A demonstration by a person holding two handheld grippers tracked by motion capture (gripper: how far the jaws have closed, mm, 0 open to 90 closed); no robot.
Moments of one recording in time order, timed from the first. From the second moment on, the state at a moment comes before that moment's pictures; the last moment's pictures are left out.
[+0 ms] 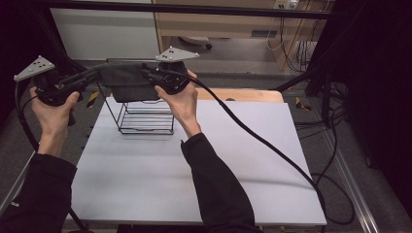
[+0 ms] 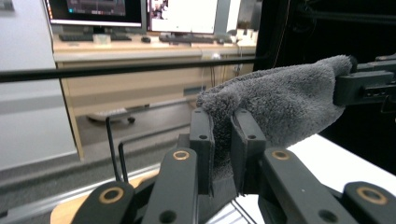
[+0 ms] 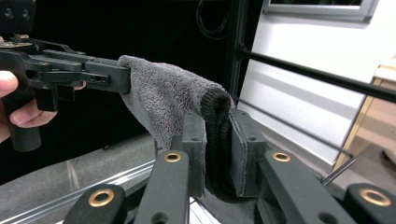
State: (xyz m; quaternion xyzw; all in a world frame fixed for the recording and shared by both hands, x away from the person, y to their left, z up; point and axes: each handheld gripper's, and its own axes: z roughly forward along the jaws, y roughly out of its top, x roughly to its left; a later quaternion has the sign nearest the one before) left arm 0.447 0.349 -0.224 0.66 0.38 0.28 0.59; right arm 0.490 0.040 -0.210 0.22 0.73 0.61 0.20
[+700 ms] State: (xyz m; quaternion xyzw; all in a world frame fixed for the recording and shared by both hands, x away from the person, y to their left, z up) left arm 0.429 0.355 -0.185 0.67 0.42 0.28 0.55; right arm 0.485 0.039 -0.223 0.21 0.75 0.60 0.19
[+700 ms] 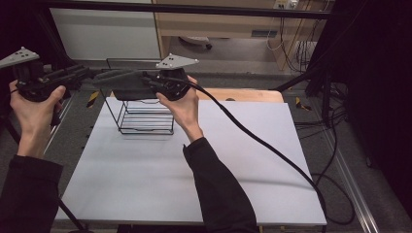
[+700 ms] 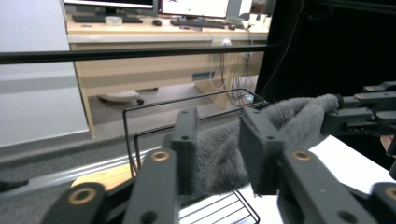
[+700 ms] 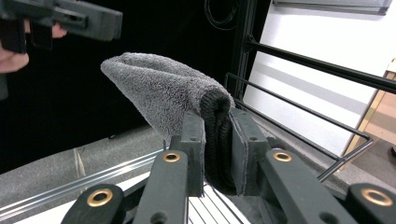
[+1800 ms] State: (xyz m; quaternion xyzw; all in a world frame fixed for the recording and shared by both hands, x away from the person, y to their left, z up) left arm 0.443 0.335 -0.229 0.74 0.41 0.22 0.48; right arm 0.473 0.035 -0.225 0.20 0.76 0.59 0.17
